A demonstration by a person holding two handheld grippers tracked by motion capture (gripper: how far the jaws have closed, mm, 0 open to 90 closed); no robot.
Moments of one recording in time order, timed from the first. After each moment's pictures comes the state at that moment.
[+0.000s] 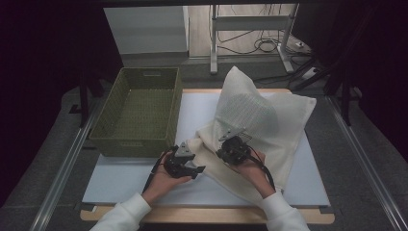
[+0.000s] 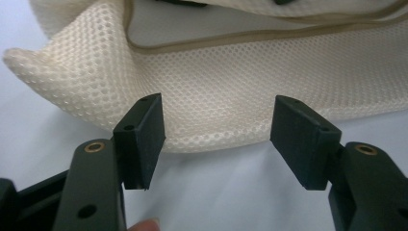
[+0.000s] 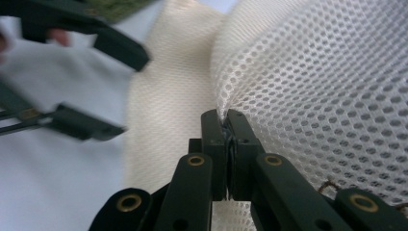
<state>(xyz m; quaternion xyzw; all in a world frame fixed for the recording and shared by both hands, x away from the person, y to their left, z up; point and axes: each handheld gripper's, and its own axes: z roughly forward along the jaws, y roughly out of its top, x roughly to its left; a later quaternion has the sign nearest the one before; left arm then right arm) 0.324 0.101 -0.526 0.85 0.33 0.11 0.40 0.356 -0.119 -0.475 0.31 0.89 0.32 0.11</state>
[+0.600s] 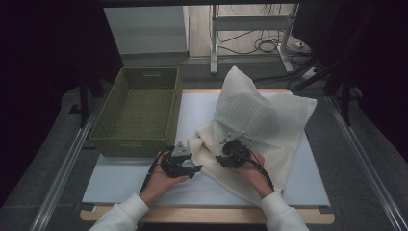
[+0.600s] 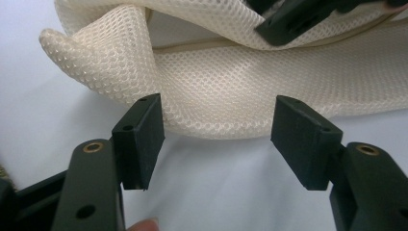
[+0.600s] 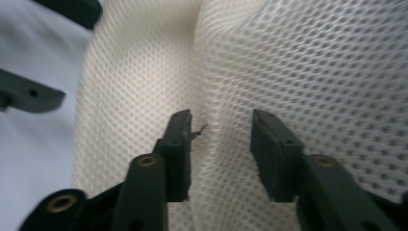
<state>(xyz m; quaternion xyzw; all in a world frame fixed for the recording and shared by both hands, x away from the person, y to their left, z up) 0.323 0.107 -0.525 0.84 0.34 0.11 0.40 0.366 -0.125 -0.501 0.33 0.88 0.32 0.13</state>
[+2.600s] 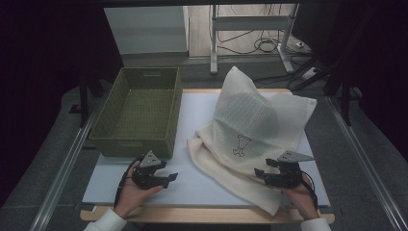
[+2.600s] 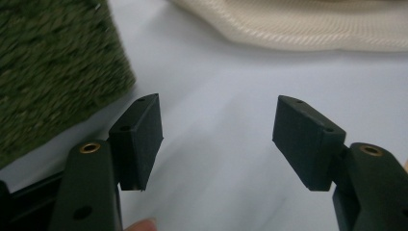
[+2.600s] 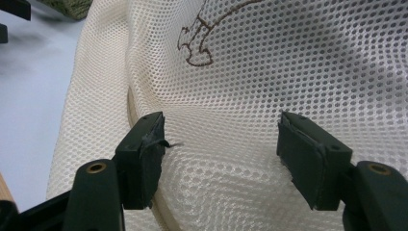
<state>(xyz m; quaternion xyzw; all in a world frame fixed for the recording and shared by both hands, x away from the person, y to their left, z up) 0.277 0.183 -0.528 0.82 0.40 0.12 0.40 0.308 -0.272 -0.505 0.38 0.80 0.43 0.14</state>
